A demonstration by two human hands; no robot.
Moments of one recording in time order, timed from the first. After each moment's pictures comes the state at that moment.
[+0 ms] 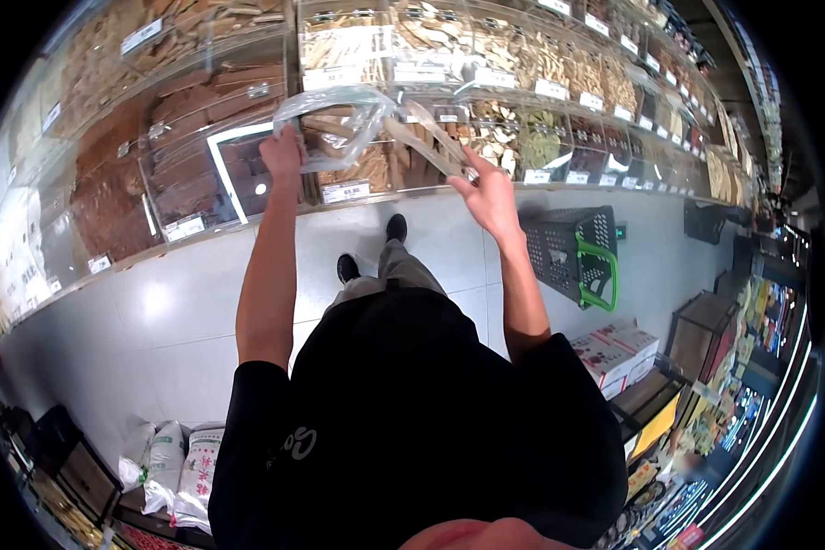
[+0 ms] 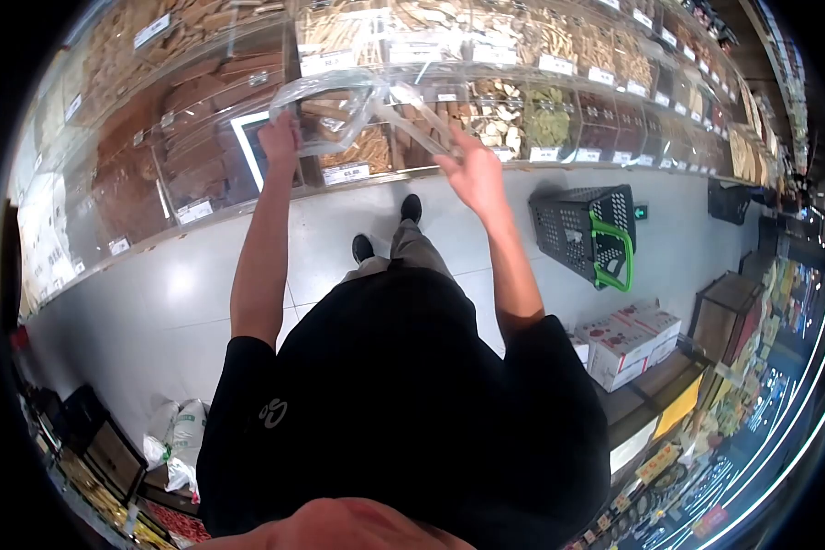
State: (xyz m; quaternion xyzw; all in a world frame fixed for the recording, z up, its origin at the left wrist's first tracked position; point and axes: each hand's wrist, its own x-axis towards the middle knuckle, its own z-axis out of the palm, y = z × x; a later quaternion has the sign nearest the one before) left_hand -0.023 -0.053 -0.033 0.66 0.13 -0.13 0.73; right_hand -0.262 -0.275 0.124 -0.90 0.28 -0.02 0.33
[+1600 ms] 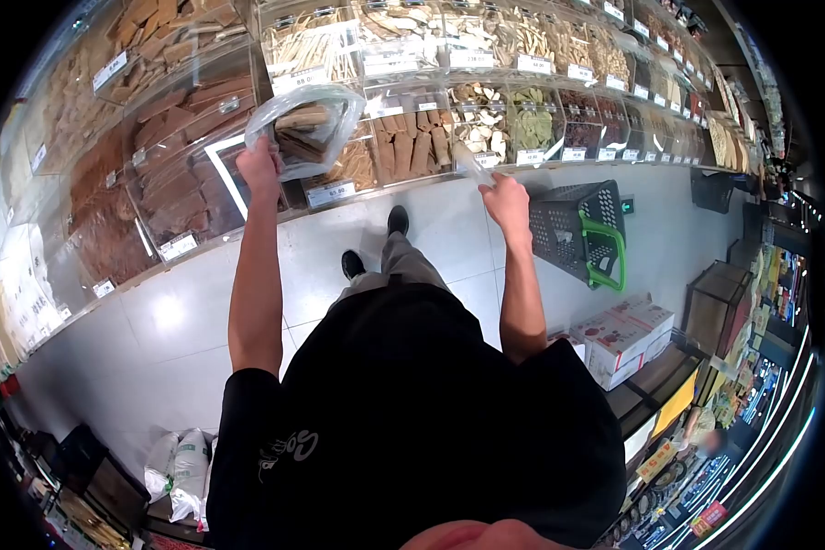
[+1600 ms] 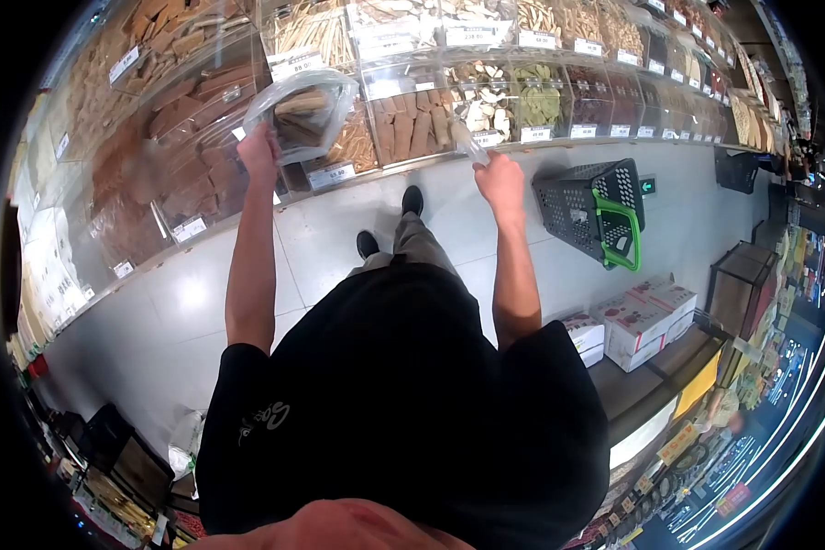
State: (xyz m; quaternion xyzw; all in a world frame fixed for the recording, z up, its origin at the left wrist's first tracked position) left_hand -0.027 -0.053 -0.027 0.65 0.10 -0.13 0.74; right_hand -0.330 -0.343 0.048 -0.87 0.44 0.04 0.23
